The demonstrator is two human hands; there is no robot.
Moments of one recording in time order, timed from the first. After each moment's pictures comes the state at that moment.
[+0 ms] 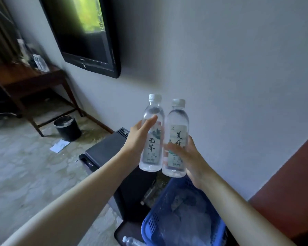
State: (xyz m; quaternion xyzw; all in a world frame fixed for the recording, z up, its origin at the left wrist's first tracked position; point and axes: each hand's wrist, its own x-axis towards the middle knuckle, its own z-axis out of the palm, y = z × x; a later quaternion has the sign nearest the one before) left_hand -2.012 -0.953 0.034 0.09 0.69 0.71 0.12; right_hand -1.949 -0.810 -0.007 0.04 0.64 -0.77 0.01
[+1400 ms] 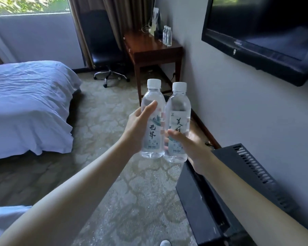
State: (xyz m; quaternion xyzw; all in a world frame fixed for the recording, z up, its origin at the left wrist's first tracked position) left_hand -2.216 -1.469 0.003 -0.13 0.63 0.76 -0.08; right_hand -2.248 -1.313 -0.037 -0.16 0.66 -0.69 0.25
